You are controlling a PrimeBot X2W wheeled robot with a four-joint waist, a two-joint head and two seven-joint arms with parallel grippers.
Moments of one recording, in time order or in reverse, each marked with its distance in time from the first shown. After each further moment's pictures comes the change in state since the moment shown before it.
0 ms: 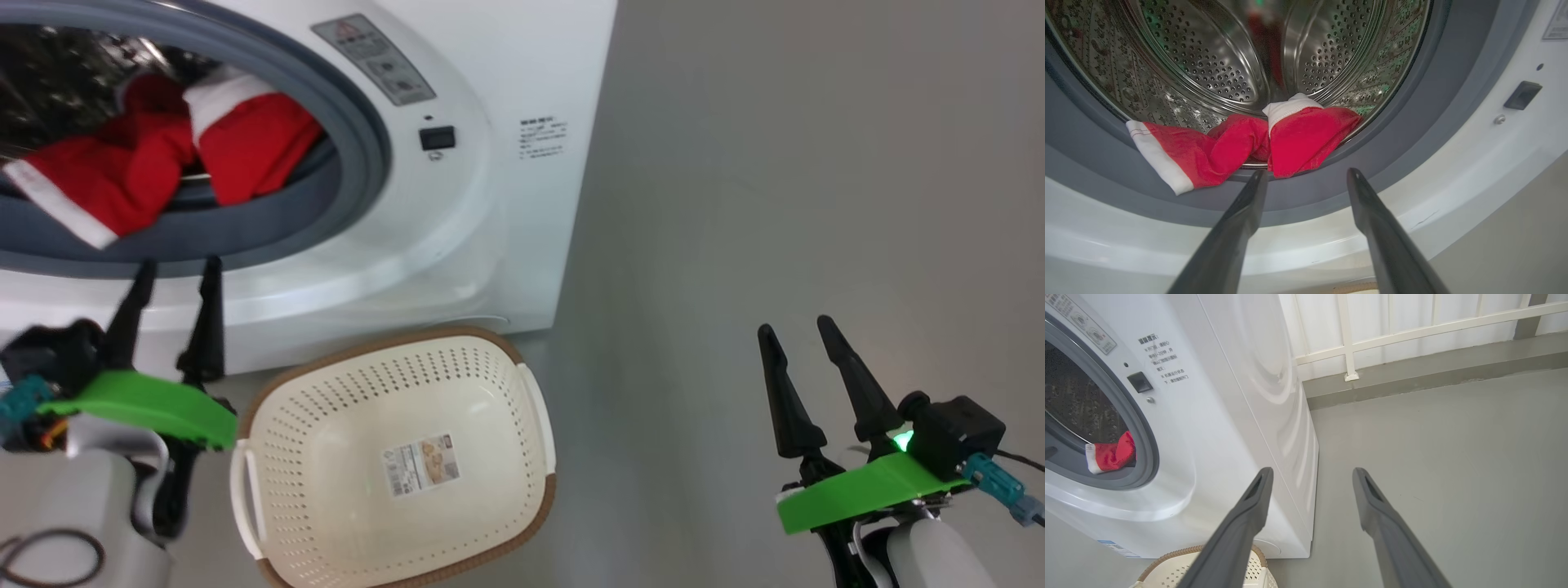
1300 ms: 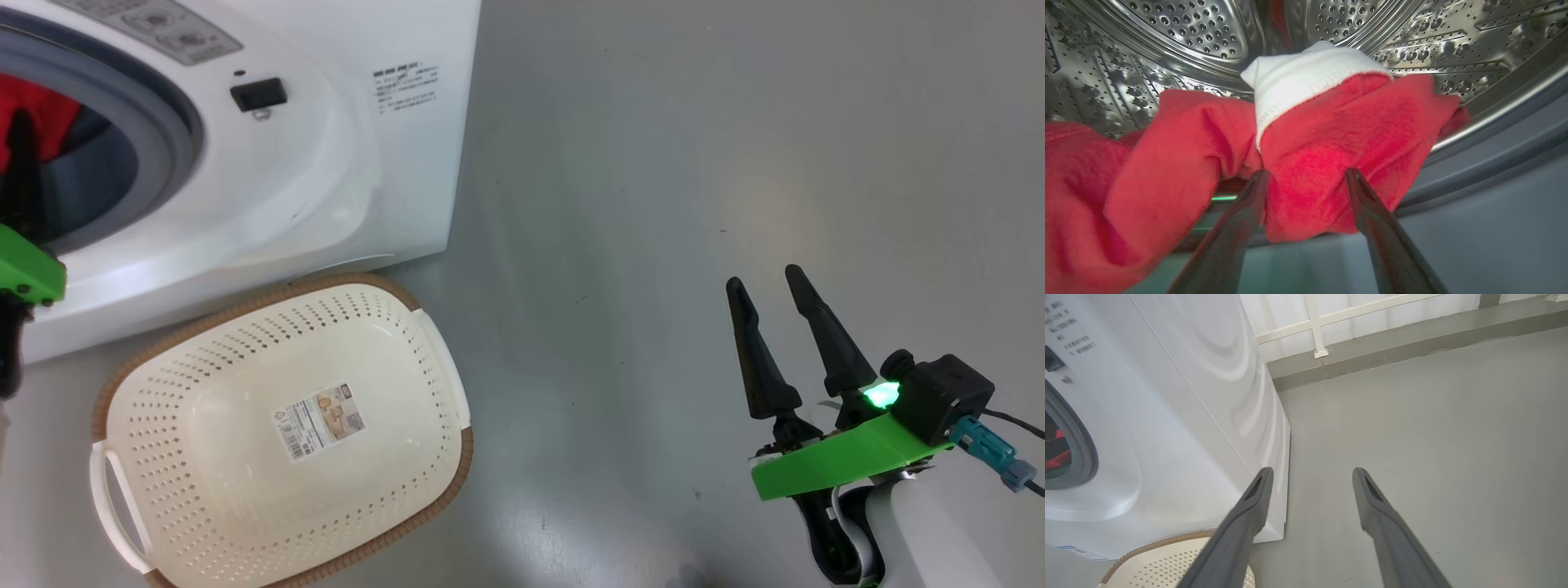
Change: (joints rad) left arm -0.465 0.233 -0.256 0.414 -0.286 0.000 0.000; right arm -0.091 -0.001 0.073 -0.039 0.061 0.000 -0.003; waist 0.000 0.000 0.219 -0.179
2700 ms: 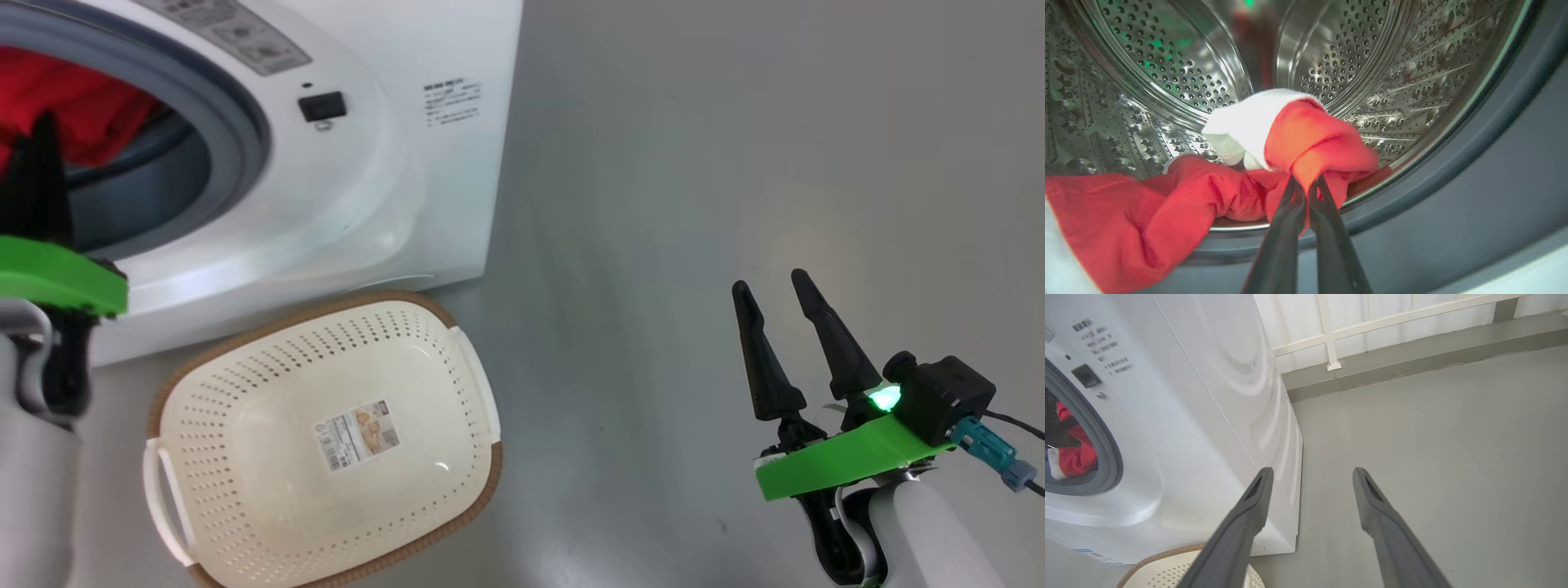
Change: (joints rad) left arm 0.145 -0.112 0.225 -0.232 0.144 0.000 0.000; right arm 0.001 0.000 -0.012 0.019 -0.010 0.000 0.000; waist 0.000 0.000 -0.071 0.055
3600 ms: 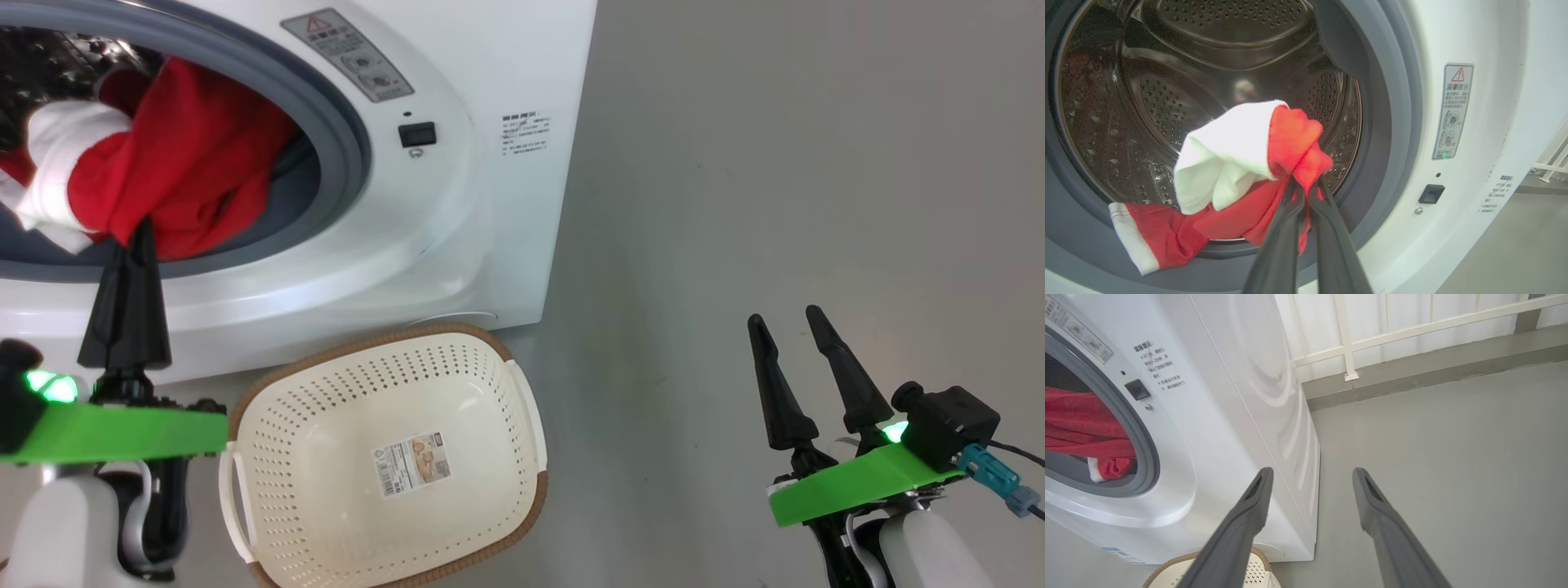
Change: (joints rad) left arm 0.438 -0.194 0.180 -0.567 0.181 0.000 0.000; right arm 0.058 -0.002 -0.031 0.023 -0.009 0.000 0.000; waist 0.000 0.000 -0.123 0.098
